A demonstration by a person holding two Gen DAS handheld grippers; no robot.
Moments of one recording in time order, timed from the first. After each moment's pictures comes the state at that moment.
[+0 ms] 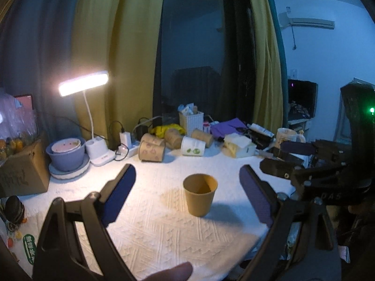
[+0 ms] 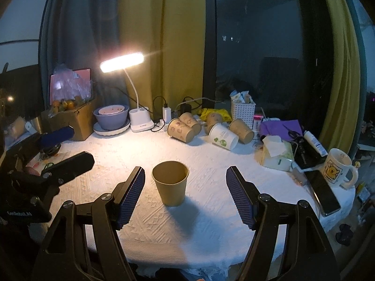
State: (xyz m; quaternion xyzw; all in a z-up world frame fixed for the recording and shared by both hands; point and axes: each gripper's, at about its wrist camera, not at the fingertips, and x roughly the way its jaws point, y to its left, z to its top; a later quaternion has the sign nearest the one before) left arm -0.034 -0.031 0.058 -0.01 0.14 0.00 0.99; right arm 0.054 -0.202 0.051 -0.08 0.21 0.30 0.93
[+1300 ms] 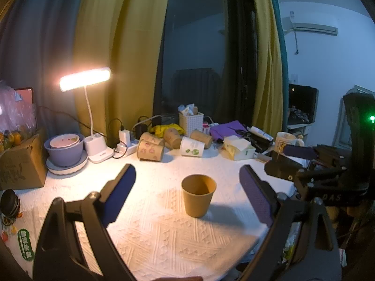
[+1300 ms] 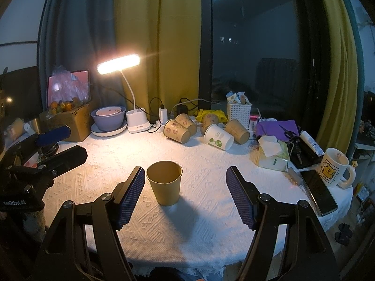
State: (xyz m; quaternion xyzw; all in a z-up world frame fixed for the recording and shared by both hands) left arm -0.034 -0.030 0.053 -0.03 0.14 0.00 0.99; right arm 0.057 -0.212 0.050 -0.08 0.21 0.30 0.93
